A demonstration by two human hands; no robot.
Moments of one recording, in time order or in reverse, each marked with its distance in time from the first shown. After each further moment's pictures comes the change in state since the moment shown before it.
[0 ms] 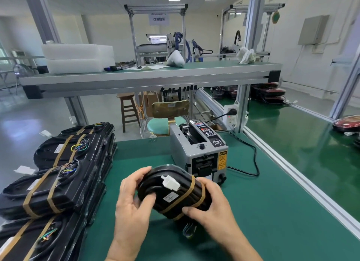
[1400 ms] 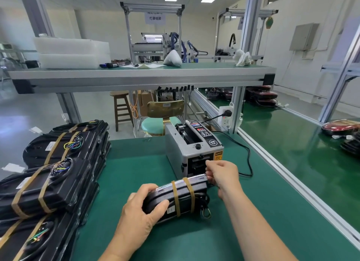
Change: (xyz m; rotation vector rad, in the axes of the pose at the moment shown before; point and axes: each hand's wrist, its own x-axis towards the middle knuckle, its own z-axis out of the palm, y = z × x) left_hand -0.001 -0.030 -0.005 0.344 -0.299 -0.203; right_hand 0.090 -0.002 -0.027 0.349 0.409 0.501
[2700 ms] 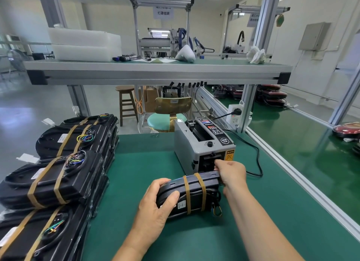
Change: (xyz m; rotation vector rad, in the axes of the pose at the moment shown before) left_hand 0.002 -0.003 0.010 -0.255 0.008 -0.007; right_hand -0.003 0.003 0.017 -0.058 0.130 0.017
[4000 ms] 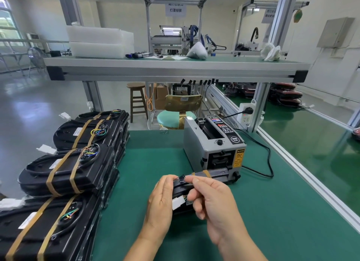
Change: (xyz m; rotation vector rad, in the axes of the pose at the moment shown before) left_hand 0.004 -0.008 0.012 -0.012 0.171 -0.041; right_hand -0.125 0.008 -0.003 0.233 -0.582 0.004
